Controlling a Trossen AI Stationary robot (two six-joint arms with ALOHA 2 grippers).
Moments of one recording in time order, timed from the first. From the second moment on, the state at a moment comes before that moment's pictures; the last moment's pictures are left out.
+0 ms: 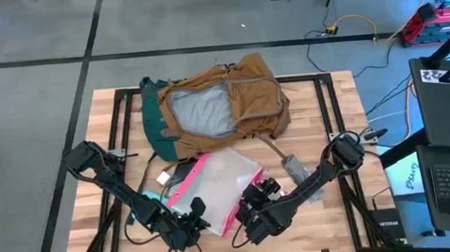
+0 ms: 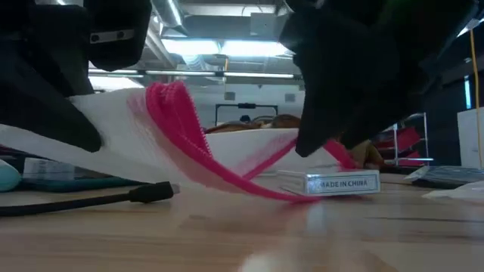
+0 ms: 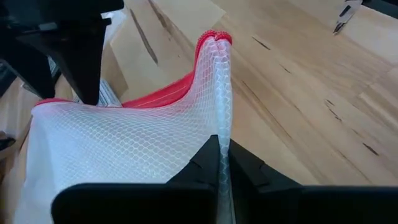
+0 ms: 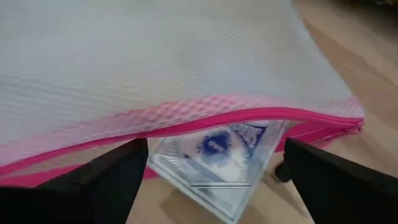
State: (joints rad) left arm -0.76 1.81 0.88 0.17 -0.55 0.25; right arm 0.61 2.15 1.54 -0.95 0.68 1.44
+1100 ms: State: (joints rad) left arm -0.76 1.81 0.88 0.17 -0.55 0.24; right arm 0.57 2.15 1.55 -0.91 0.53 1.46
